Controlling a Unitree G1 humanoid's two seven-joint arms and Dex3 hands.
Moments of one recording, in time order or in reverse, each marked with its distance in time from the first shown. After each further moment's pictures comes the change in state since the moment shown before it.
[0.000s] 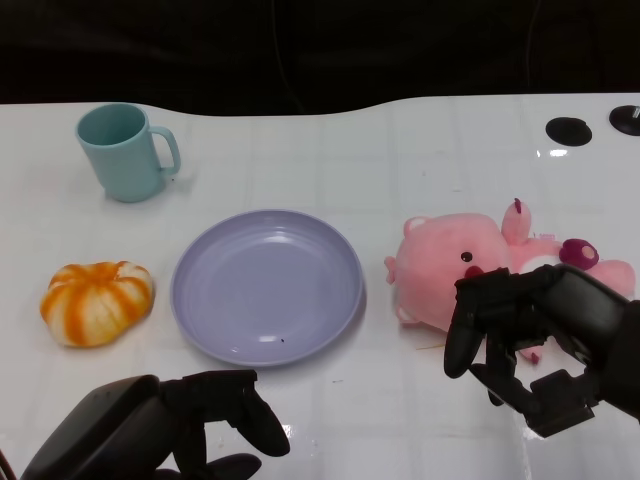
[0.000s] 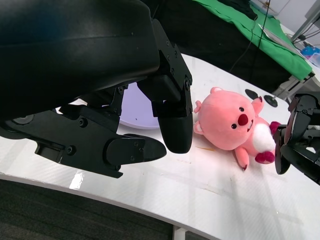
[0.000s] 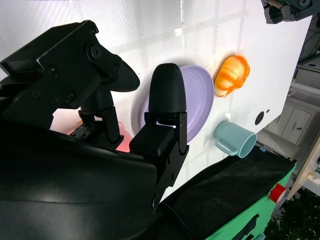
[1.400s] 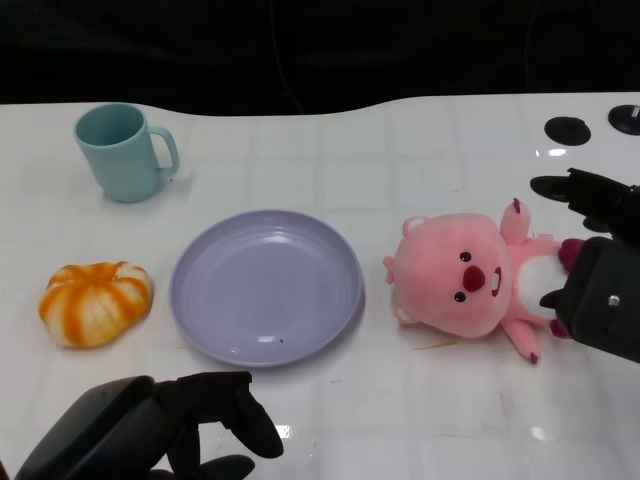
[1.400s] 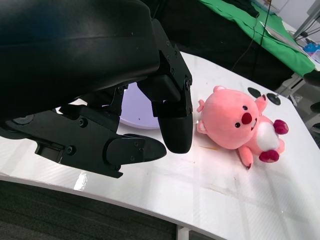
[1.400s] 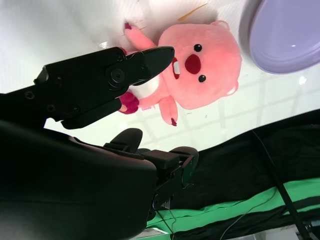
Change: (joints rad) left arm 0.001 0.017 0.012 0.021 -0.008 -0.017 0.000; right arm -0.202 -0.194 0.063 -0.019 -0.484 0.299 0.026
